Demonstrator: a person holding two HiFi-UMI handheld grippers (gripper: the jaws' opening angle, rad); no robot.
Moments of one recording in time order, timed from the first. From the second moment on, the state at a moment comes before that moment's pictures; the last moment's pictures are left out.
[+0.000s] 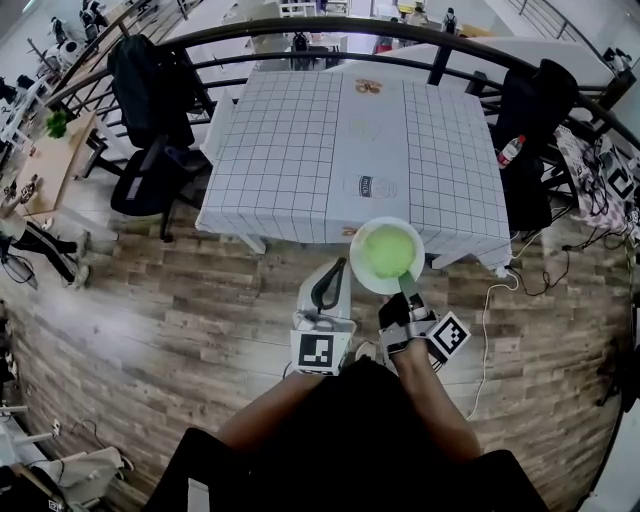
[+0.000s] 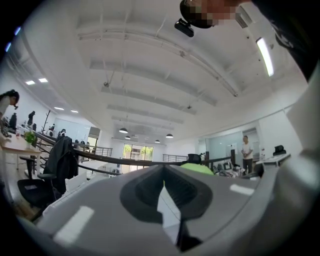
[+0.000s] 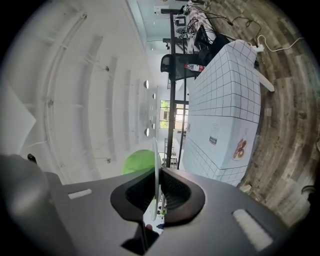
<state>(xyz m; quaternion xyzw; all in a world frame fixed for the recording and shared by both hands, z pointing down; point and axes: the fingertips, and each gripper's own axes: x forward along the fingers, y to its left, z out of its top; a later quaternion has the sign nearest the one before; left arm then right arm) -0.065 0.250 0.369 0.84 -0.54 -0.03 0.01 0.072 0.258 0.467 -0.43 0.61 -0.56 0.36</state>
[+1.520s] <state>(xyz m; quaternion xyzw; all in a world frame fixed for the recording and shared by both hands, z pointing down) -0.009 0.174 0.403 0.81 -0.59 -0.01 0.00 0.159 0.197 0.507 -0.43 0.62 -0.57 0.33</state>
